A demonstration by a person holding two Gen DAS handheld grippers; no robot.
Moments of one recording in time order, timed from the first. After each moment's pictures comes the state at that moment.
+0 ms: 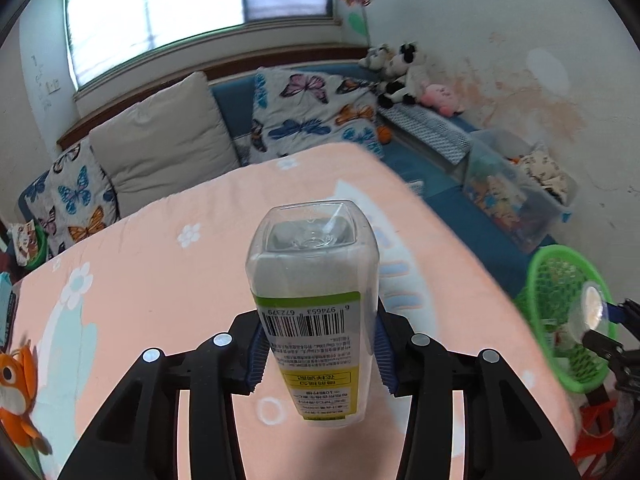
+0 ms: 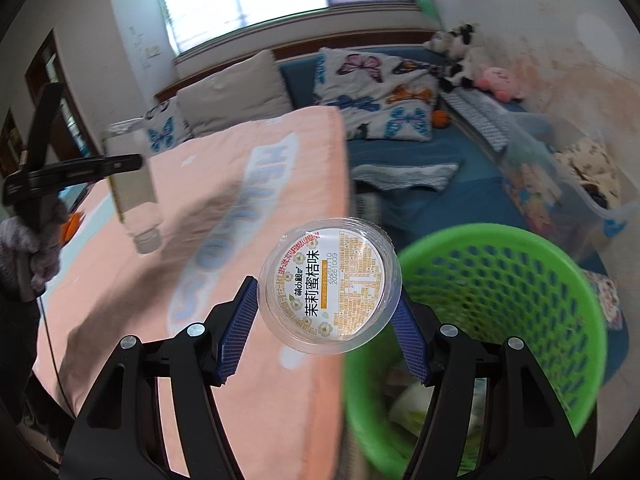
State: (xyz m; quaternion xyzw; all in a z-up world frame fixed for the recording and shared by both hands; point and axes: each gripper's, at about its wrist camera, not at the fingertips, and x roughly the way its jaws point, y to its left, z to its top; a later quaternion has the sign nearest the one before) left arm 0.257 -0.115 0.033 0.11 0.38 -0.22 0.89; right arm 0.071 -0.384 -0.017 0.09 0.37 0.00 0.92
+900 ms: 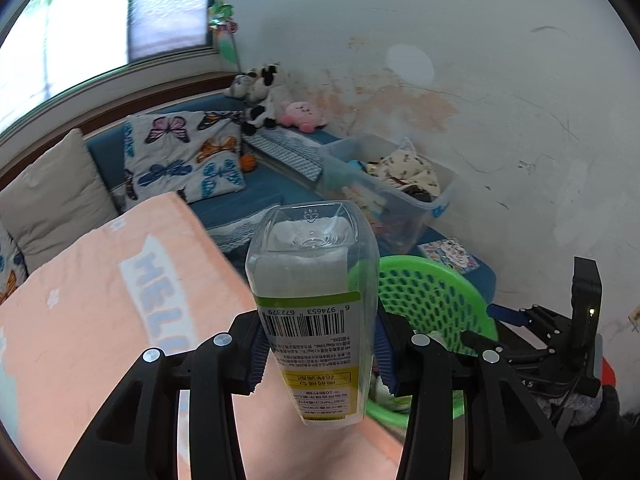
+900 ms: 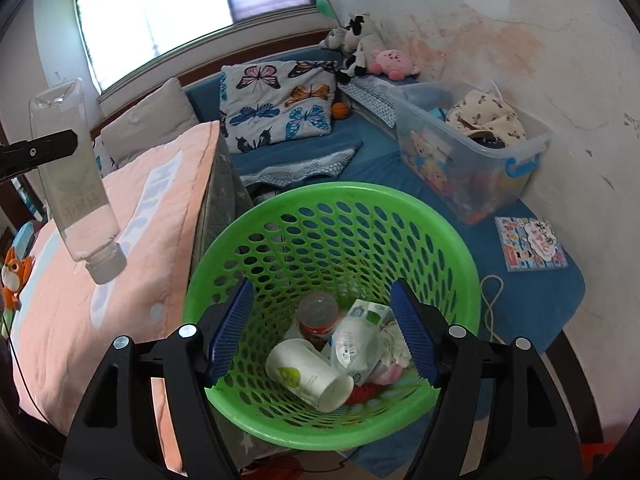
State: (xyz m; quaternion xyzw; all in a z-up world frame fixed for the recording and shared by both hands) left arm 0.147 -0.286 0.068 0.11 0.34 -0.40 0.84; right arm -0.008 -0.490 -0.036 0.14 0.36 -0.12 0.91
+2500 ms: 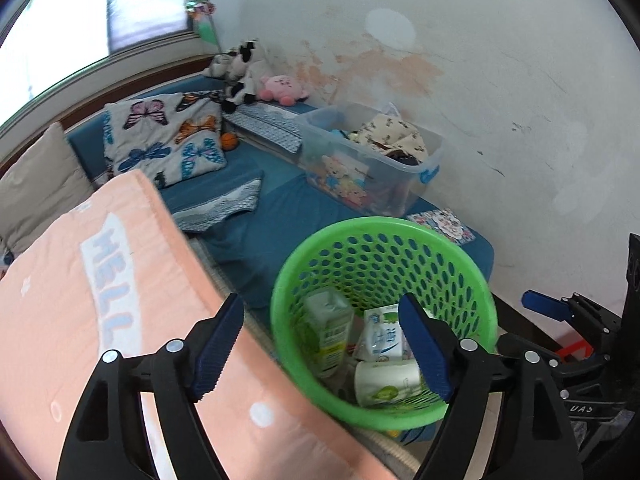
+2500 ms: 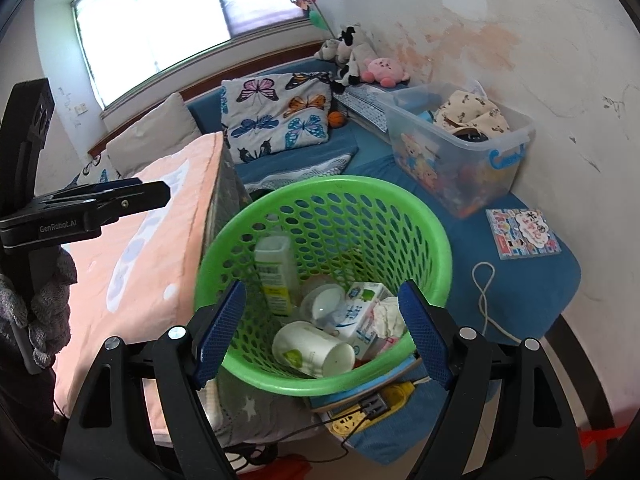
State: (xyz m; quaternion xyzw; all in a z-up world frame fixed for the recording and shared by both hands) left arm 0.118 -0.326 0.015 0.14 0.36 -0.40 0.83; right arm -0.055 -0.479 -0.024 0.15 0.34 -0.11 0.92
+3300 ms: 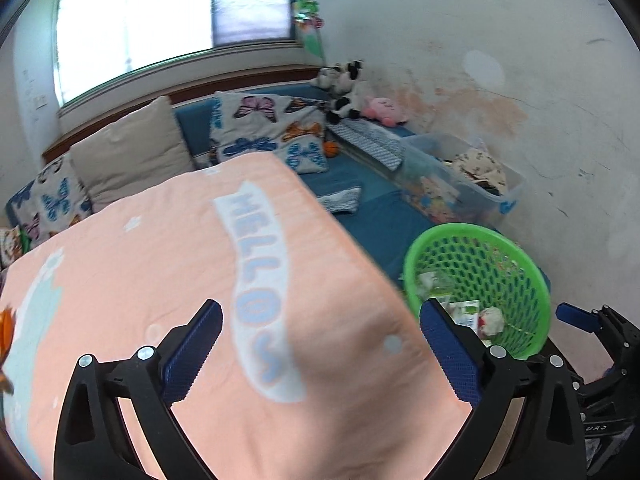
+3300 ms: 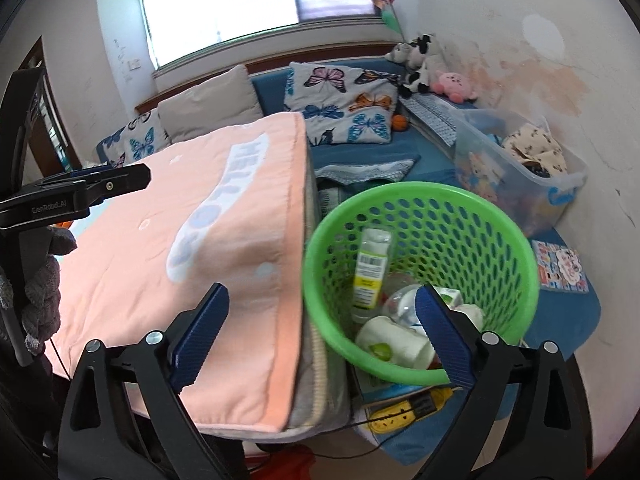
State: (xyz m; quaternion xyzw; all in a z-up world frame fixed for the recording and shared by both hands) left arm 0.109 -0.177 0.036 0.10 0.35 -0.25 0.90; right arm -0.025 -0.376 -0.011 0.08 0.36 -0.03 0.93
